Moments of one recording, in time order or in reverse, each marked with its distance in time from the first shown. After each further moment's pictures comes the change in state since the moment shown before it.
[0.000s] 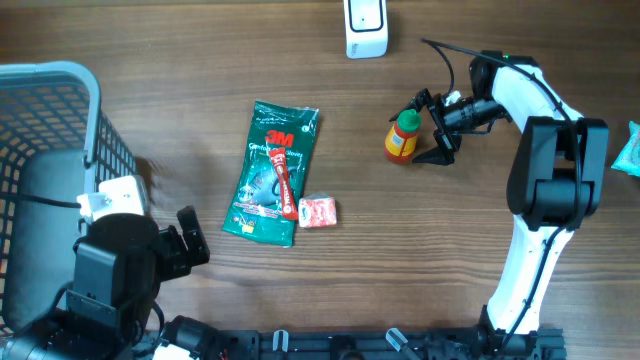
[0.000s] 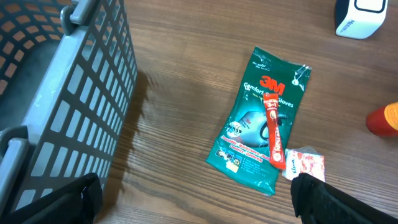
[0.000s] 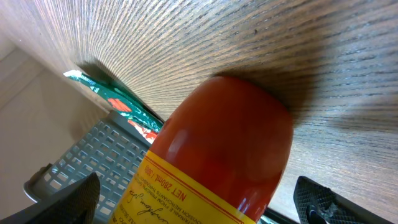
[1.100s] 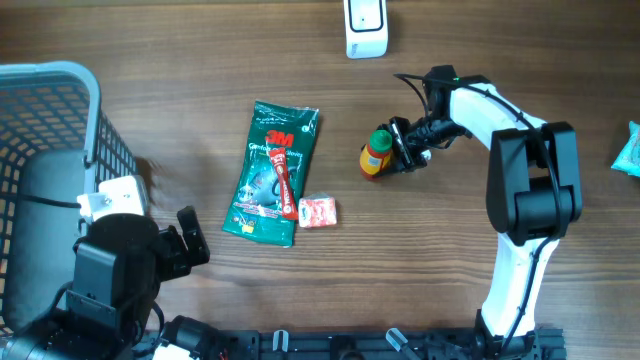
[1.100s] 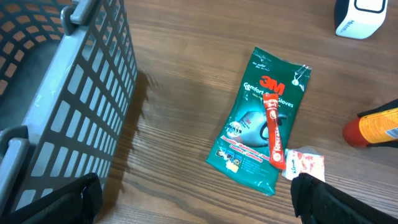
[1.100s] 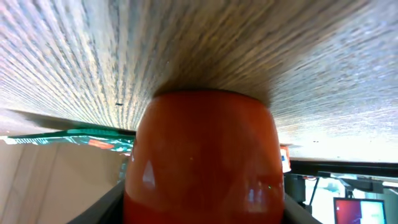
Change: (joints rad) left arm 0.000 0.000 0.000 0.000 0.000 0.000; right arm 0.181 -0.085 -0.195 0.202 0.017 0.727
